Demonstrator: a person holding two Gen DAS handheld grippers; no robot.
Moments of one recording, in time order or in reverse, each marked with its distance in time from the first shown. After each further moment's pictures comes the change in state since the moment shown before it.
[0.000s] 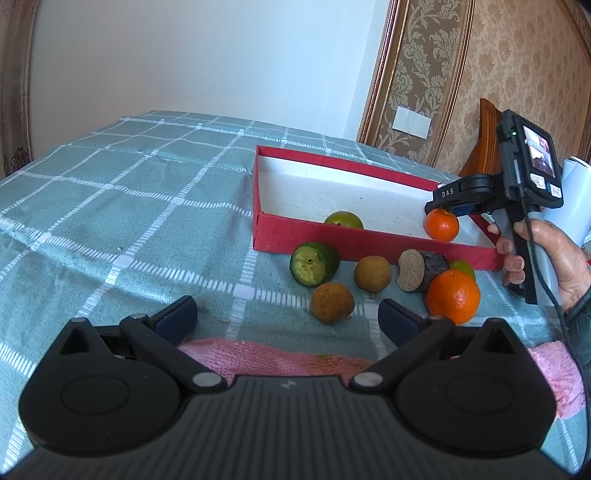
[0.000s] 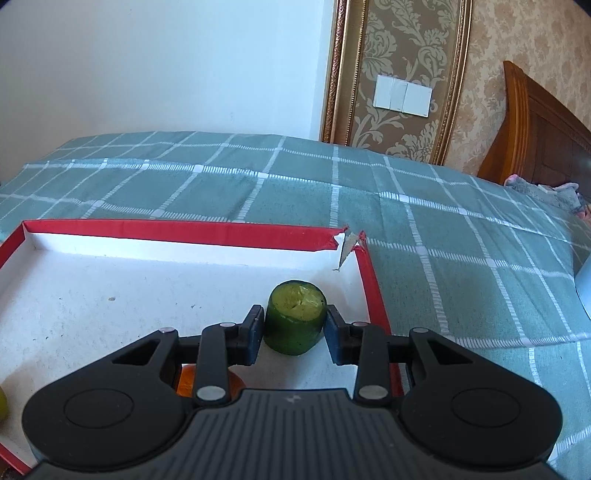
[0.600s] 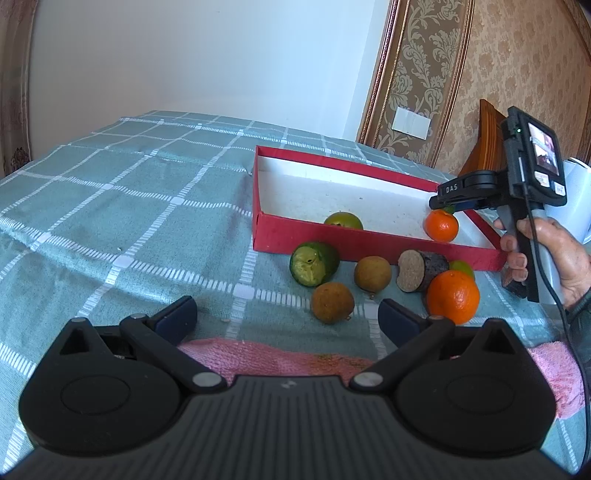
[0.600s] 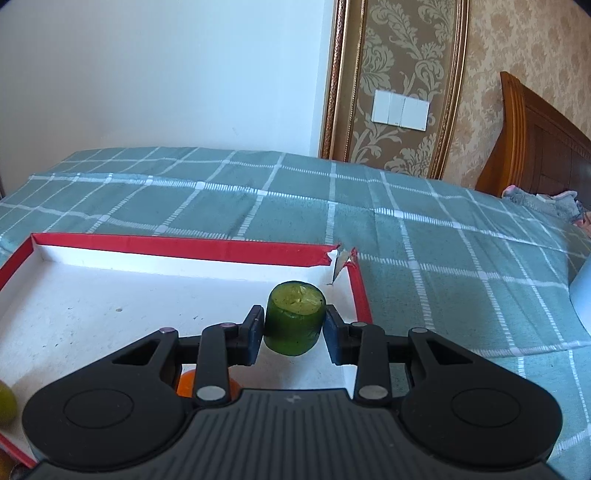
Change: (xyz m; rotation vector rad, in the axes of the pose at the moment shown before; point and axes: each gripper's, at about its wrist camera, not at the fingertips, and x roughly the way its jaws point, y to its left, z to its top) left arm 0.000 0.001 0.000 -0.004 -0.002 -0.004; right arm -0.009 -0.001 0.002 -0.009 -0.037 -0.013
